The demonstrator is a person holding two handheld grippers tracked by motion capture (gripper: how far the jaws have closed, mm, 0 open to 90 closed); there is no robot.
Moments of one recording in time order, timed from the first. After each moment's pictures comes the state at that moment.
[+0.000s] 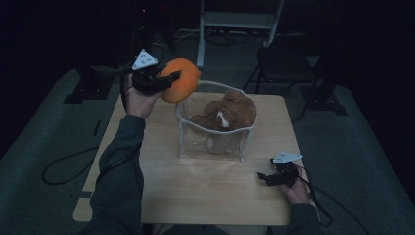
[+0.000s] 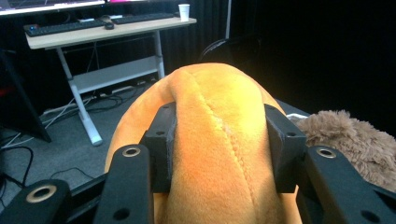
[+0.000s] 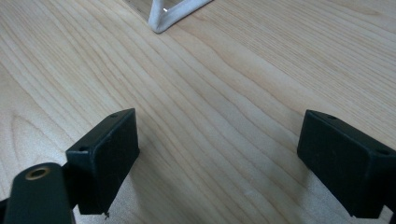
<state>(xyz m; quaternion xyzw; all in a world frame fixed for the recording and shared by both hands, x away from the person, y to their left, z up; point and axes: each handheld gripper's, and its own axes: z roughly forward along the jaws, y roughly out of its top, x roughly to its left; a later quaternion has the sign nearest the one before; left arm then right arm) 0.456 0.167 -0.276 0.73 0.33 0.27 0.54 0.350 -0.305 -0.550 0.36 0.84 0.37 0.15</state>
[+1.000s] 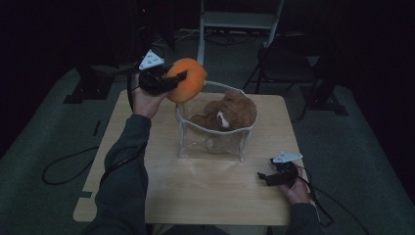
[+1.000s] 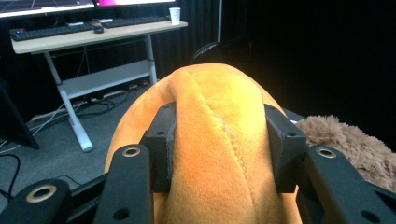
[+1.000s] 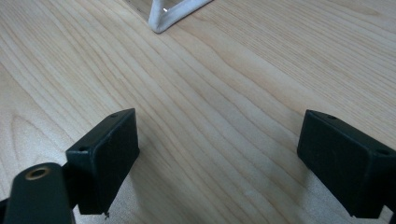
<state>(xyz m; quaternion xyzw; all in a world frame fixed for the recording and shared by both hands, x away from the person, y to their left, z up) 0.460 0.152 -0.280 0.73 0.32 0.26 0.55 0.350 -0.305 -0.550 0.36 0.84 0.37 0.15</state>
